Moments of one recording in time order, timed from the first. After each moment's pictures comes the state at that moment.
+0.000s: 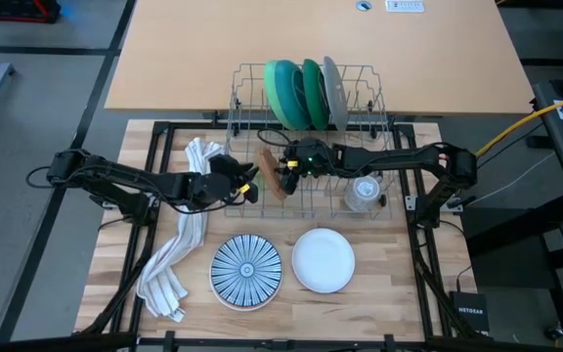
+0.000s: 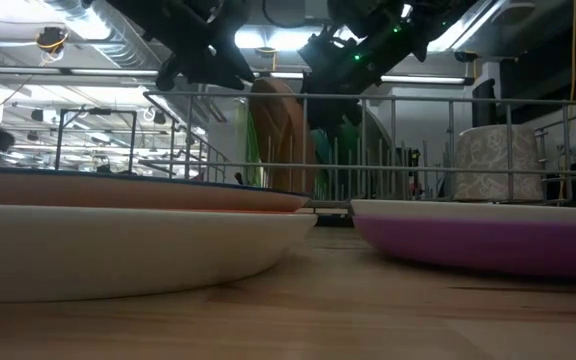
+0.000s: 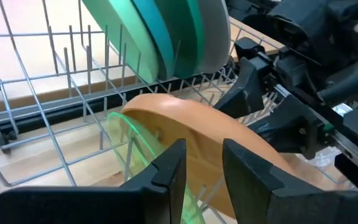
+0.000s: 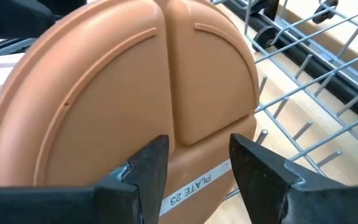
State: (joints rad) left arm -0.07 1.30 0.81 0.04 -0.81 -0.62; right arm -0.20 1.67 1.15 -0.06 0.08 0.23
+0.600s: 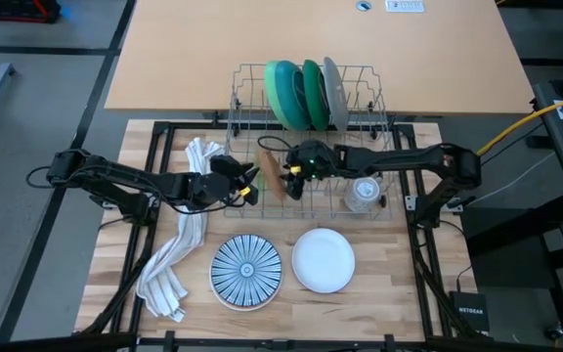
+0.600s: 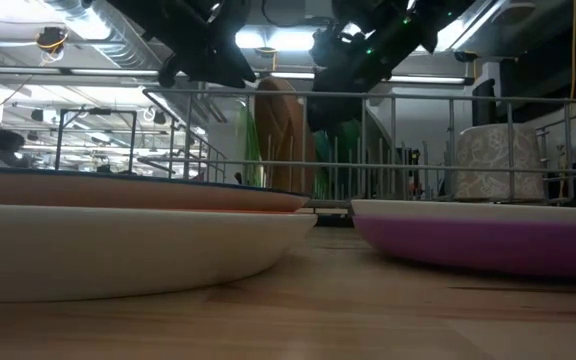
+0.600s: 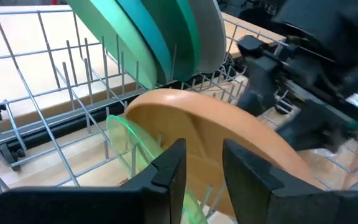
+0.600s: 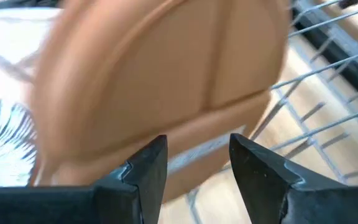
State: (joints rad) left arm -0.07 1.30 0.81 0.05 -0.81 -0.52; right arm -0.19 1.63 1.15 -0.19 0.03 0.15
